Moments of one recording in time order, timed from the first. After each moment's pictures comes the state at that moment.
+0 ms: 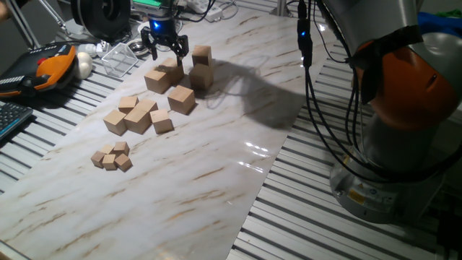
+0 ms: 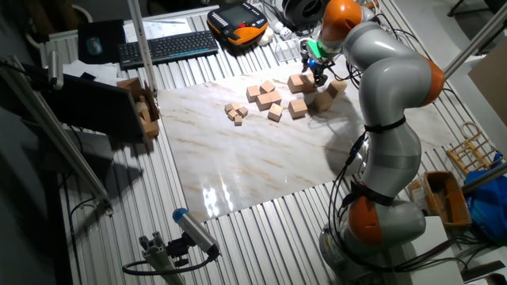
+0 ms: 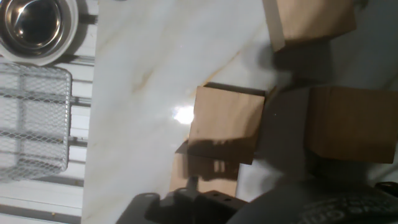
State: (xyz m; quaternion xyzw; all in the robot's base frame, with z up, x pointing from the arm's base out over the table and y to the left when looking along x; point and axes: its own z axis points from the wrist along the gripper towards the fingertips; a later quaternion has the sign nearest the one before) arm 0.684 -0.115 0.110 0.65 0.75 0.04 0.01
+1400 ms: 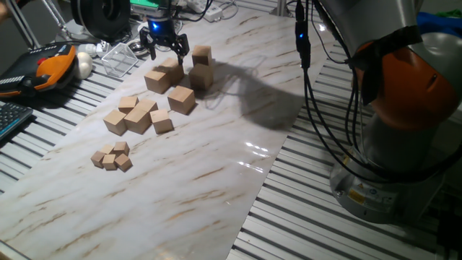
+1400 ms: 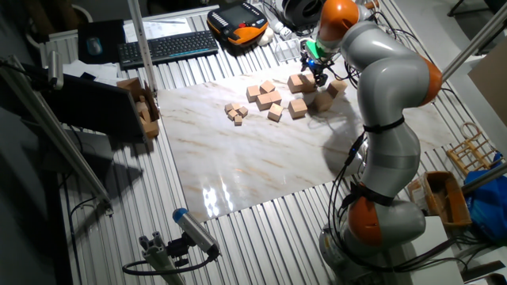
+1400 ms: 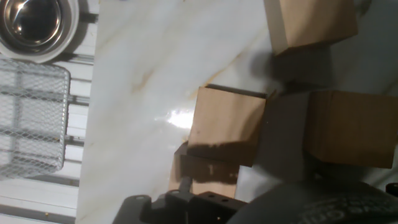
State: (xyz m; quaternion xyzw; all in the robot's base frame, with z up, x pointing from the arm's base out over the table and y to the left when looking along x) arm 0.686 -0.115 0.109 0.63 0.78 0.04 0.02
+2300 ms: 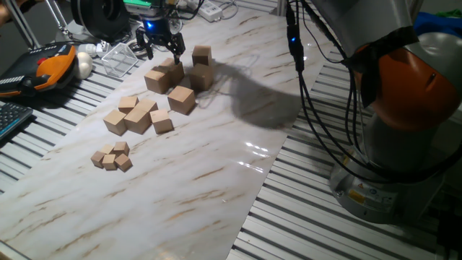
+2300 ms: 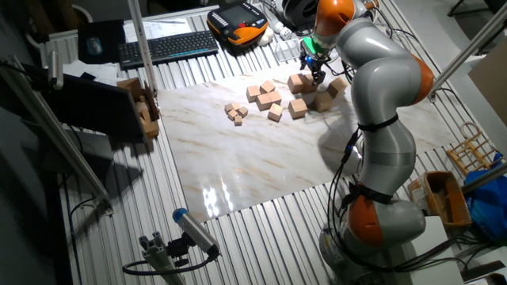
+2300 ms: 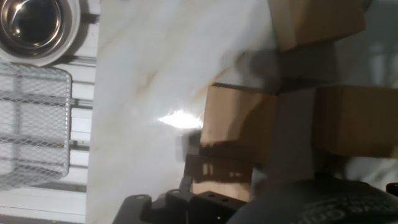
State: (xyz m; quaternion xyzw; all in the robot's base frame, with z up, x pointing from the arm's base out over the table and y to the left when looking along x) arm 0.700 -0.109 0.107 0.67 0.74 0.03 -0.01
